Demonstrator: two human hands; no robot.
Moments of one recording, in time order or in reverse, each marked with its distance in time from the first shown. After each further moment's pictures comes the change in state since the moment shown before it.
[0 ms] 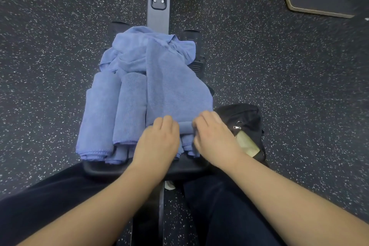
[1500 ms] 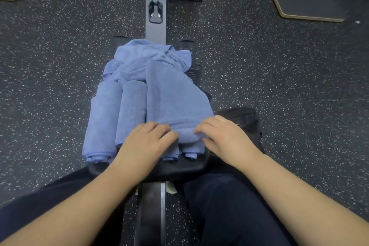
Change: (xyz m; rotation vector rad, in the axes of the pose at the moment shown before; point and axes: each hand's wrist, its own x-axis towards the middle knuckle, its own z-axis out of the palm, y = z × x) left_hand -0.017 -0.035 -0.022 -0.276 -0.049 0.197; right_hand -0.013 0.018 -0.054 0.223 -0.106 -0.141
